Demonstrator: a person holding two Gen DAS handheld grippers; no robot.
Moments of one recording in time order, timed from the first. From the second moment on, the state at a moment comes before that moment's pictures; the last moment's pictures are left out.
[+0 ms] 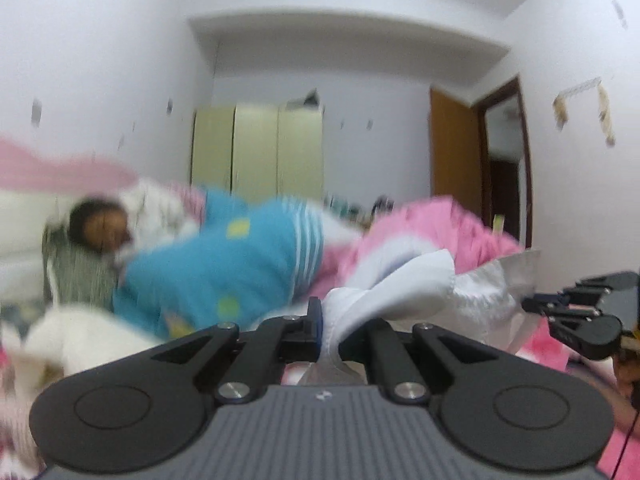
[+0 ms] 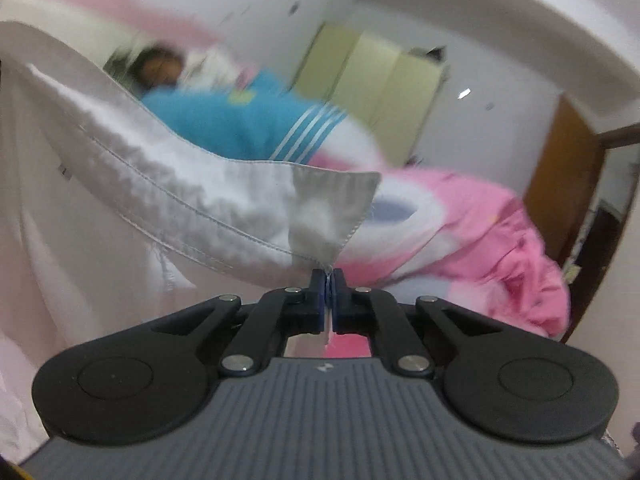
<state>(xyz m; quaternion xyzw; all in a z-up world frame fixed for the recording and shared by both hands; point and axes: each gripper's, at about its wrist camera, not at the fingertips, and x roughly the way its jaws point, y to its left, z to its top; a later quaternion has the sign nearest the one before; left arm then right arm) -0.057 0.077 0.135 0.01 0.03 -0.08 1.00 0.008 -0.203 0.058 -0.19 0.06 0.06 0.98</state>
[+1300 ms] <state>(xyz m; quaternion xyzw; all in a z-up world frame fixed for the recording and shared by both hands) -0.121 -0.081 0.329 0.09 -0.21 -0.13 0.96 -0.159 -0.344 0.302 -0.09 -0.27 -0.05 0.96</state>
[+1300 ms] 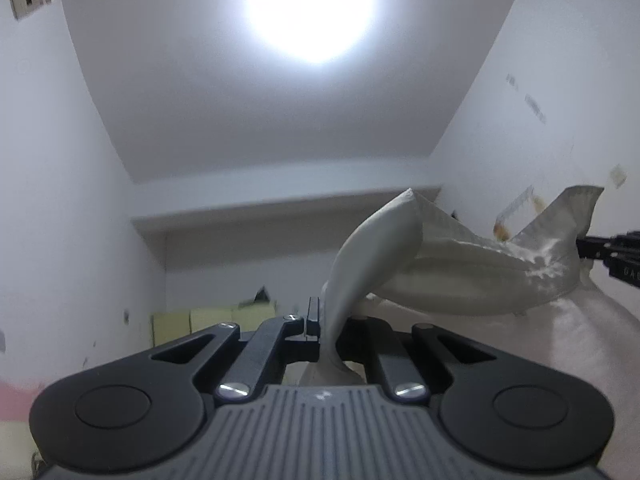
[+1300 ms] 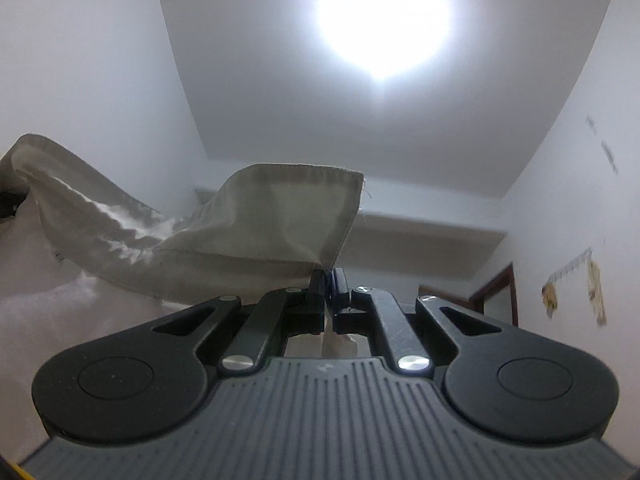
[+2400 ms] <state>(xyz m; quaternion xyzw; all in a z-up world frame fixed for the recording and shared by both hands) 0.342 -0.064 -0.112 0.16 0.39 -0.07 0.90 0.326 -0.264 -0.118 -0.10 0.34 -0.01 0.93</state>
